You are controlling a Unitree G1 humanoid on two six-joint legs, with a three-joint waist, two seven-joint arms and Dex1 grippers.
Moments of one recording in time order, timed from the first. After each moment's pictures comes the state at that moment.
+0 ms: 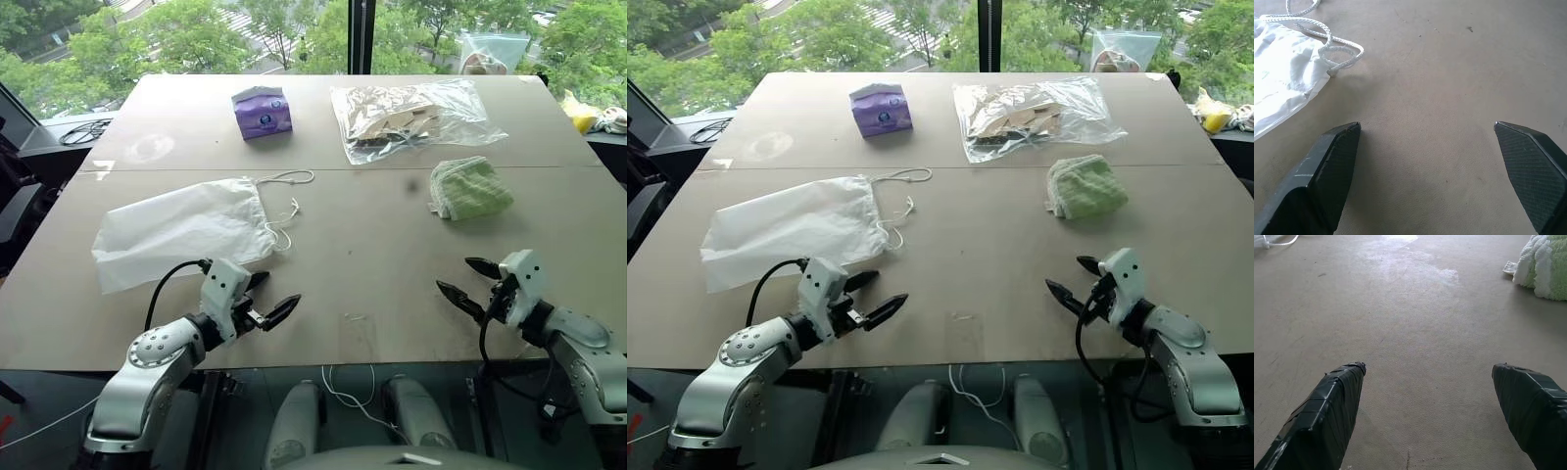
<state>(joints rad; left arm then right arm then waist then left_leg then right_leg) 0.15 0.56 0.12 -0.41 -0.42 0.50 -0.65 0.07 -0.53 -0.12 -0.24 0.38 0.34 0.72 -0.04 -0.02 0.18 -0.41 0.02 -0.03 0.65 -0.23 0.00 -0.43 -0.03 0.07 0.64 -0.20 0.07</state>
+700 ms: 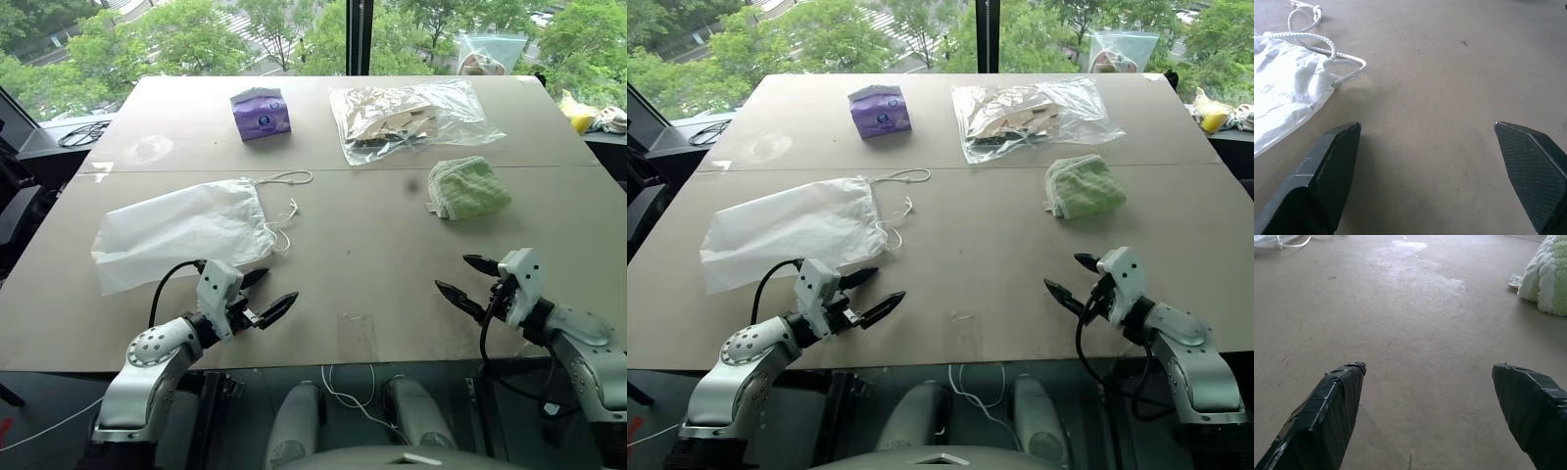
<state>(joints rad) 0.13 0.54 0.13 -0.24 -0.42 0.31 -0.76 0.06 -0.54 -0.12 -0.23 0.36 0.30 0.76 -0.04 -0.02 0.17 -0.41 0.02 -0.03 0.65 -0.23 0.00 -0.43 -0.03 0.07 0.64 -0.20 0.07</state>
